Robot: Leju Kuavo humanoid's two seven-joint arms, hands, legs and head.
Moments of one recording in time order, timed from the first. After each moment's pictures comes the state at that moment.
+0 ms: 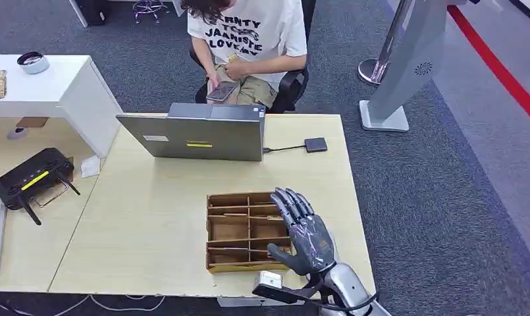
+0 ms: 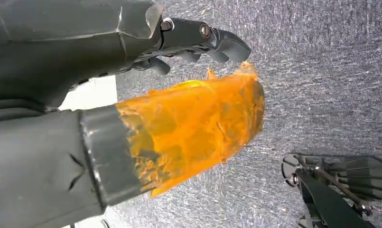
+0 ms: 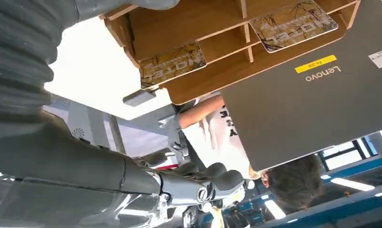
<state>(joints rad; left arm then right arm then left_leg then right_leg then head) -0.07 -0.10 1.05 -0.22 -1.21 -0.04 0.16 -0.12 -0.07 0.69 -1.37 0.95 -0.50 -0.15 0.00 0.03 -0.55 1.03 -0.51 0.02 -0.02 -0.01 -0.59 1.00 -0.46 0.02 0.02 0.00</state>
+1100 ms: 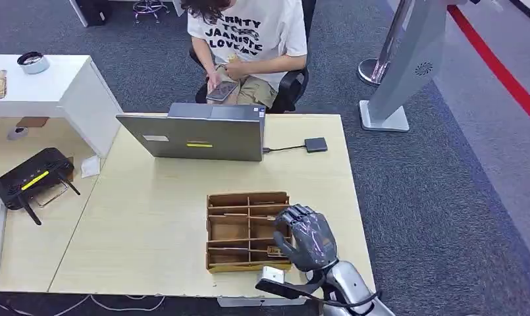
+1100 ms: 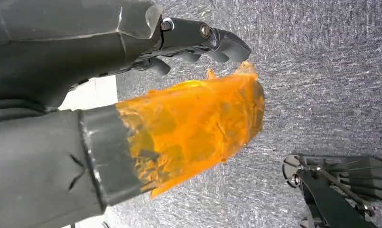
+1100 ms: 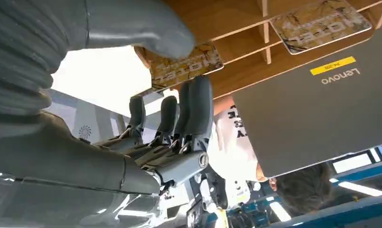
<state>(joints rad) -0.07 -0.10 1.05 -0.22 -1.22 -0.04 0.16 -0.13 -0.07 0.66 -1.34 0.96 -0.50 -0.15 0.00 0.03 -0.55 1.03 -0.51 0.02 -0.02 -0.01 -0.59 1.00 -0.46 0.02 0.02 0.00</state>
